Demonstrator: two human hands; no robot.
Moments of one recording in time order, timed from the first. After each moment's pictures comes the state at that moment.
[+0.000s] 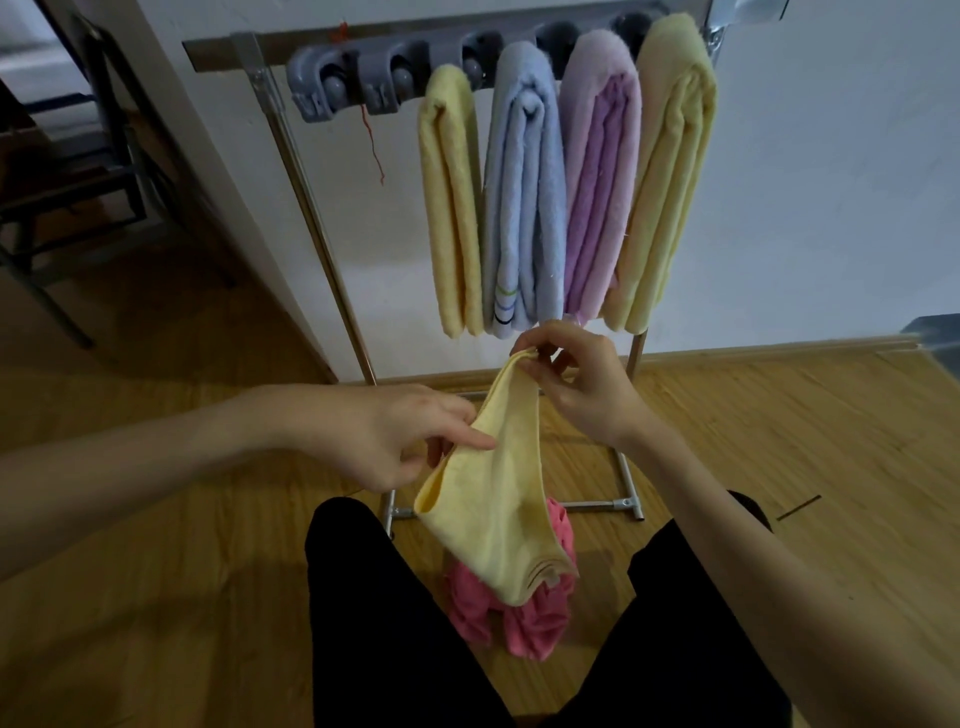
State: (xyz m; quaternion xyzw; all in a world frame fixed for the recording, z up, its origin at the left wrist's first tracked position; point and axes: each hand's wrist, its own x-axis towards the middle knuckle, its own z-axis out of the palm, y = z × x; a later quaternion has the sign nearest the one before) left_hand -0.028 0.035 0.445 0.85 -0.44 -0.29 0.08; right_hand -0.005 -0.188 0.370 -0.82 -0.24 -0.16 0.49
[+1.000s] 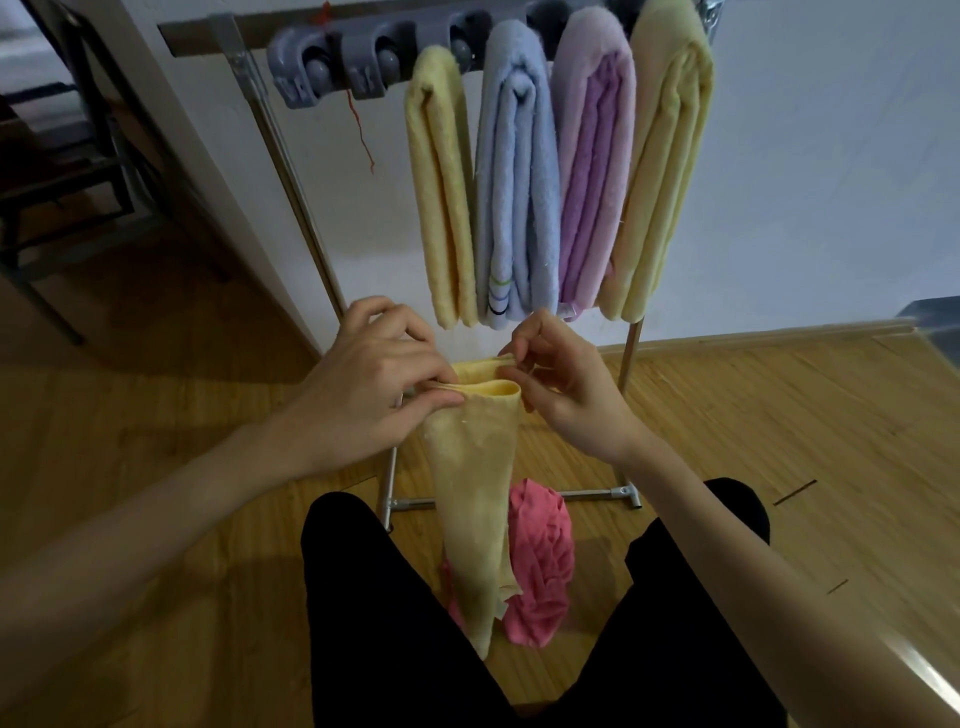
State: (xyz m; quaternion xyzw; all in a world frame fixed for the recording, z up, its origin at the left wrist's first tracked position) left_hand -0.038 0.036 0.433 0.89 -0.39 0.18 0.11; right_hand -0.025 -0.179 0.372 -0.73 -0.29 -0.09 0.61
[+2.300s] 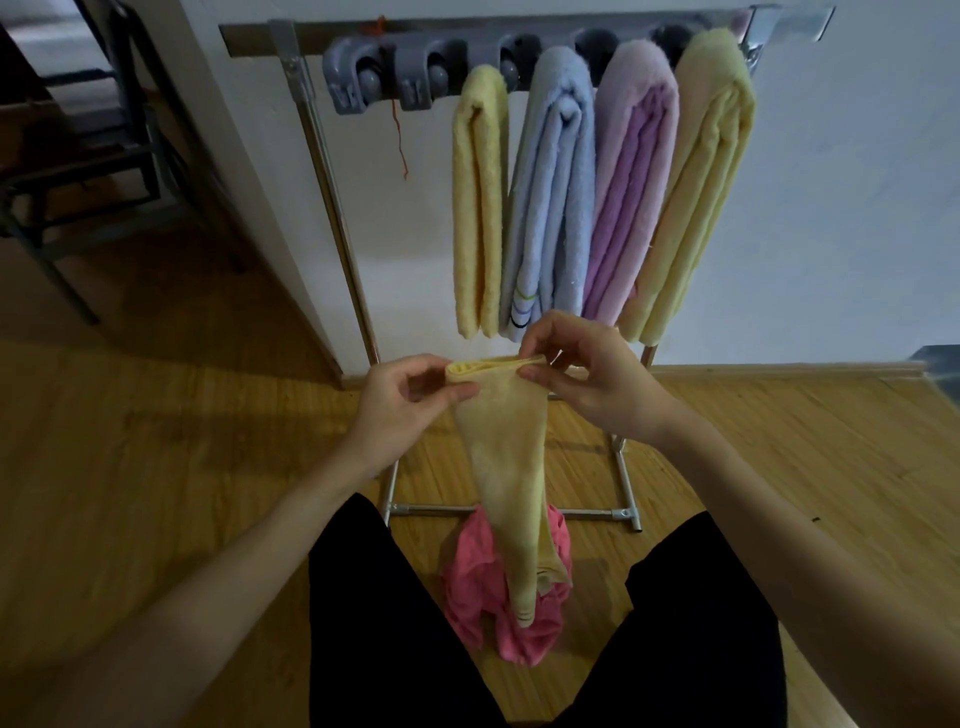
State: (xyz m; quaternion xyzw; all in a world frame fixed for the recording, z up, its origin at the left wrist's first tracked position) left_hand -0.032 0.031 0.381 0.80 -0.10 0.07 0.59; right_hand -0.003 -0.185 0.397 -0.80 -0.34 -0.06 0.49
